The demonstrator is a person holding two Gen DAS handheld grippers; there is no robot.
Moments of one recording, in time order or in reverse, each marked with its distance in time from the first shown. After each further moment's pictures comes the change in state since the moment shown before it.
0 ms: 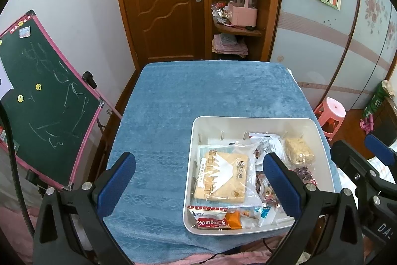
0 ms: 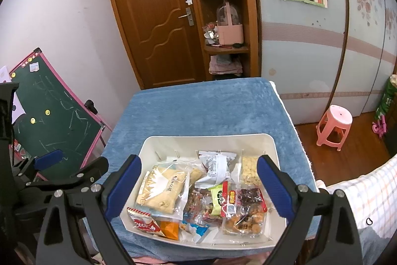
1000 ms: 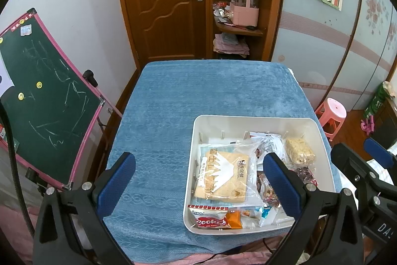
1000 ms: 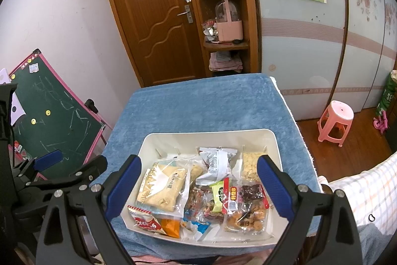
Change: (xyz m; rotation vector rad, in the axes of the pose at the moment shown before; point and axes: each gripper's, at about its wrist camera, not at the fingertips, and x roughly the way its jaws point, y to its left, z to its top) left arm 0.002 0.003 0.001 0.000 0.001 -0.001; right arm 0.004 -0.002 -0.005 0.008 0.010 0.000
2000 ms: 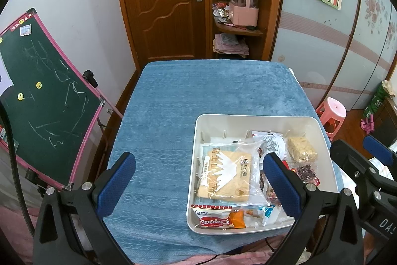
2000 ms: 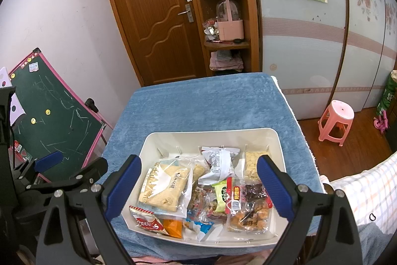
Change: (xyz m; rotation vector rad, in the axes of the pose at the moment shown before) left arm 0.001 0.000 -0.002 0.003 -0.010 0.006; right arm 0.000 0.001 0.000 0.001 0.001 -0.001
